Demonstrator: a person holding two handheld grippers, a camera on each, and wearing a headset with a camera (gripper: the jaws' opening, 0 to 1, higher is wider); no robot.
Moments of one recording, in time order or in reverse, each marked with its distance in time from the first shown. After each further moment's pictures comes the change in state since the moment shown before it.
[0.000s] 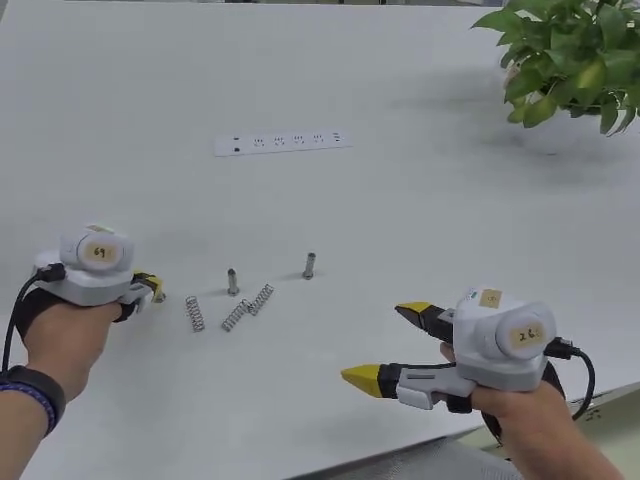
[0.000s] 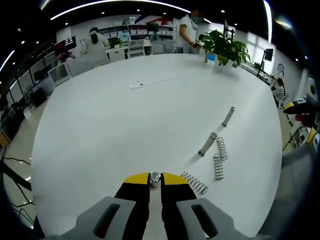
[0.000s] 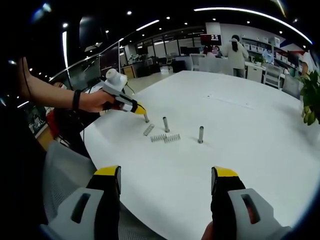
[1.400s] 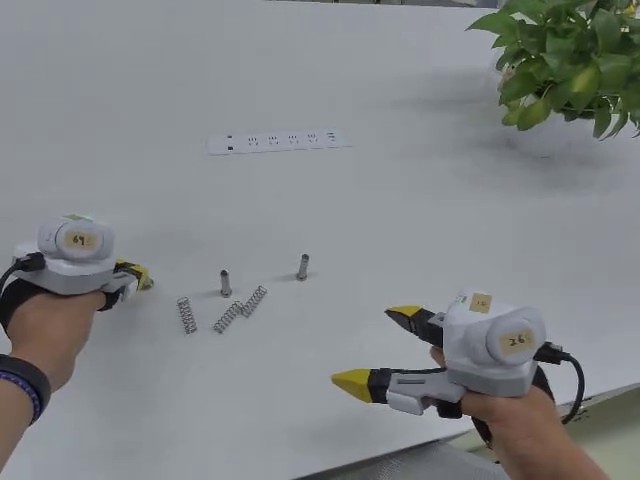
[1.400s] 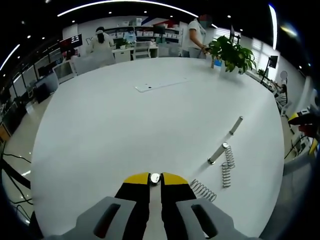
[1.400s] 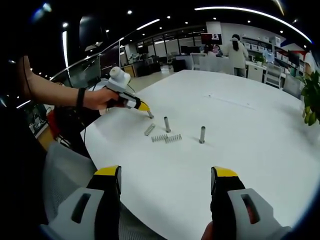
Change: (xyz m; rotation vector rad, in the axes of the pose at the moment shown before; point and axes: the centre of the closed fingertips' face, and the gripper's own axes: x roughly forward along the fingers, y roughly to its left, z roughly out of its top) left arm 0.002 0.016 0.006 -0.049 -0.027 0.016; right arm 0.002 0.003 0.000 0.002 0.007 0.003
